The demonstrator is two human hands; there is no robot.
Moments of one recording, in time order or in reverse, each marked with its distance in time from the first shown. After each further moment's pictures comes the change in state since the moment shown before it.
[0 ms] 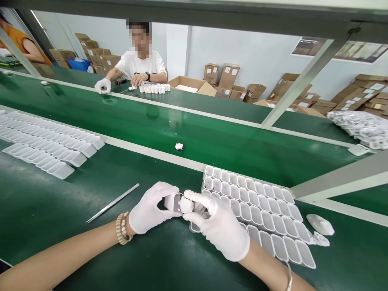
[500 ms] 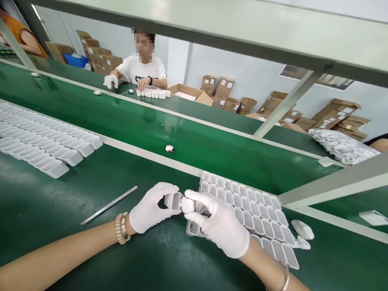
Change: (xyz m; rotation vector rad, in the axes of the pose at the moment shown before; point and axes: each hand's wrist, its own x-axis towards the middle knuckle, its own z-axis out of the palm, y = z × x) left_hand 0.005 -0.004 0.005 -0.093 0.039 -0.030; right_hand 0.002 -0.003 -0.016 -0.037 -0.067 0.025
